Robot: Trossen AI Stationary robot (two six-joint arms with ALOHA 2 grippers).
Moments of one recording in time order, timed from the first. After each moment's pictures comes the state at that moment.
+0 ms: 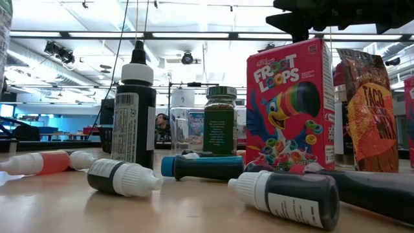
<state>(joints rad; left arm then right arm) 0.17 1.22 1.48 -0.71 -0.05 0.22 0.06 0.96 0.49 0.41 0.02 0.01</state>
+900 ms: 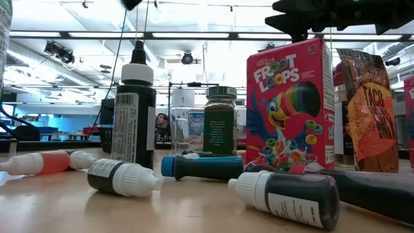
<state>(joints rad) -0.33 1.22 1.13 -0.51 -0.15 -0.31 0.07 0.97 0.49 0.42 0.02 -0.06</state>
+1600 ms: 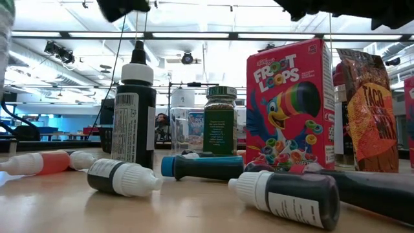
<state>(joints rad) -0.52 1.43 1.11 -0.43 -0.24 -0.58 0.06 0.98 0.49 0.67 0.02 -0.32</state>
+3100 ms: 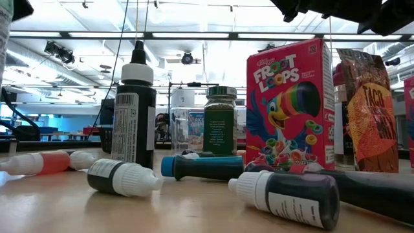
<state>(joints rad) -0.90 1.67 1.11 -0.46 -0.46 -0.99 0.04 1.10 0.49 0.90 0.01 -0.24</state>
